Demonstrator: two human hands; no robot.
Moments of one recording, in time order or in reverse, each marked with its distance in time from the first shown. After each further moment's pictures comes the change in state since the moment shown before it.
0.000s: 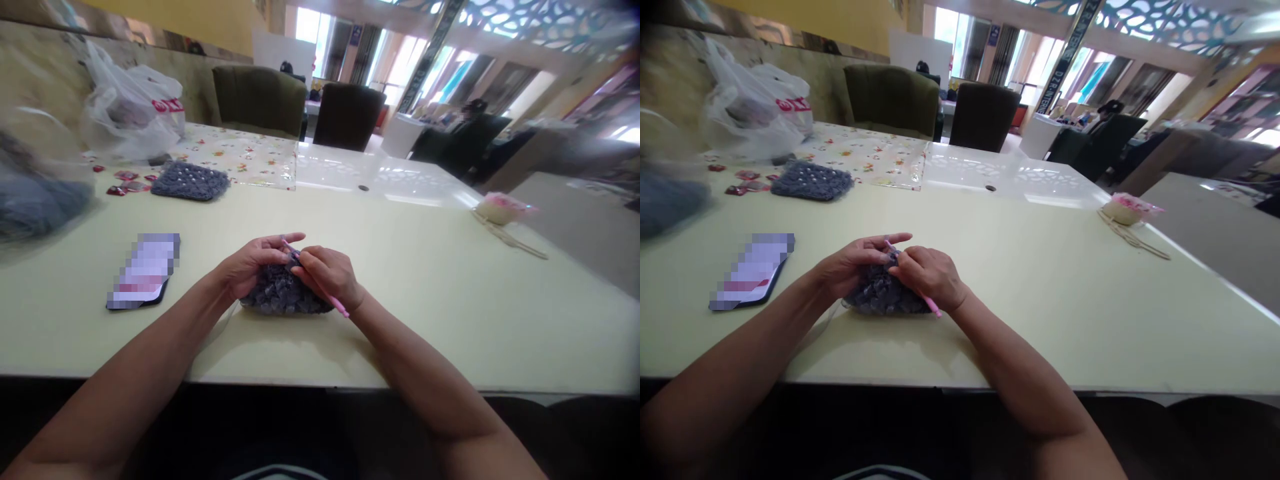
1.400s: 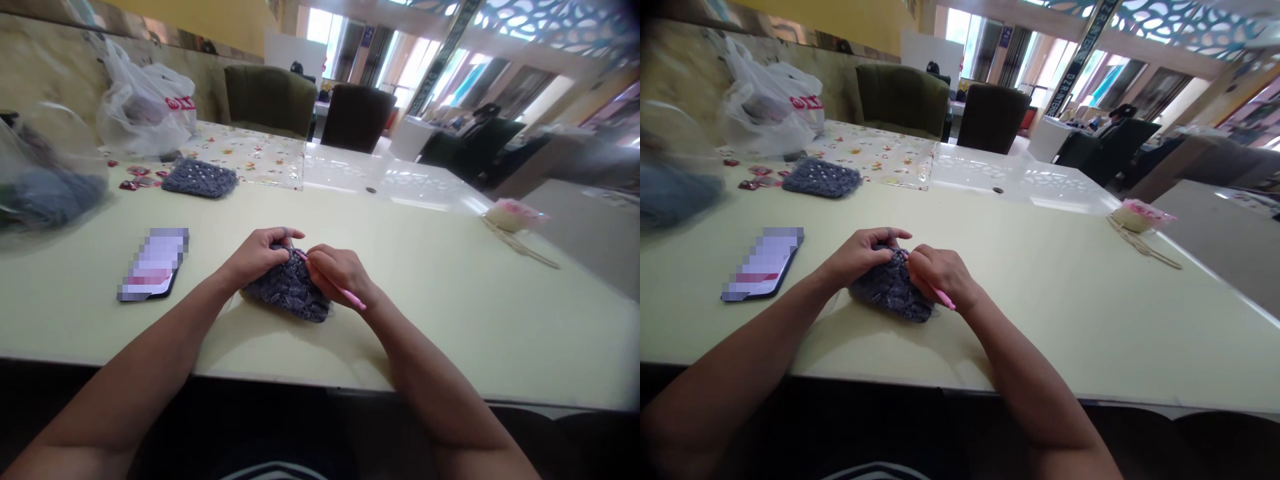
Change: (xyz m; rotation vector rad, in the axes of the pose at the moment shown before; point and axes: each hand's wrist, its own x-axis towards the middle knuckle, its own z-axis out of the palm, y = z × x) left_hand 0.005 0.003 -0.012 0.903 0.154 0.388; right_hand 0.010 0.001 -0.017 0.142 -0.273 0.124
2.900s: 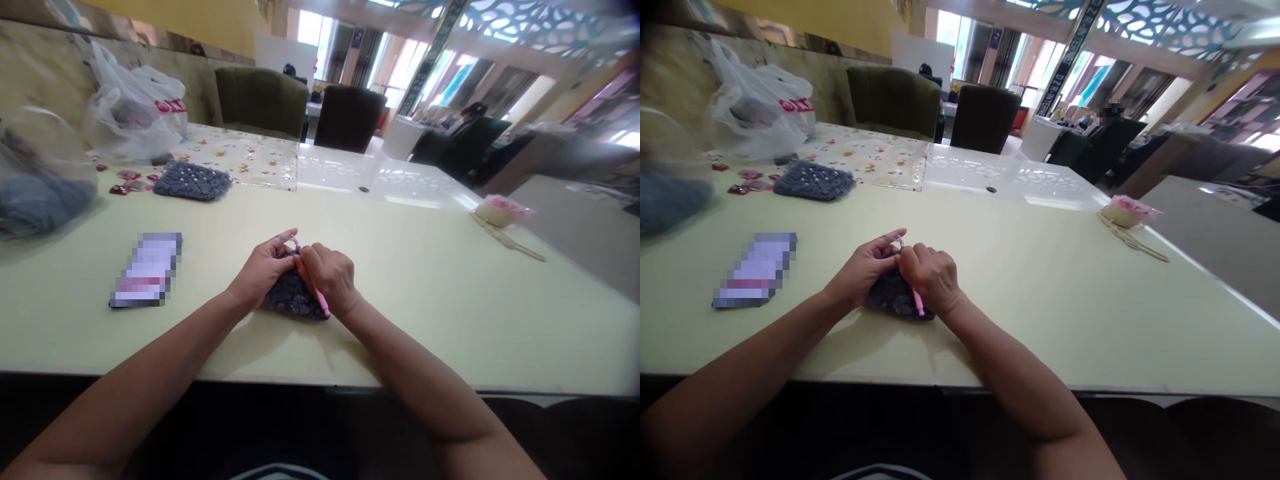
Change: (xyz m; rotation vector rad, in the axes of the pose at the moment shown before) left_hand -0.011 0.008 0.039 -0.675 0.124 -0.217; right_hand 0.001 -0.011 0.025 -0.476 0.293 0.062
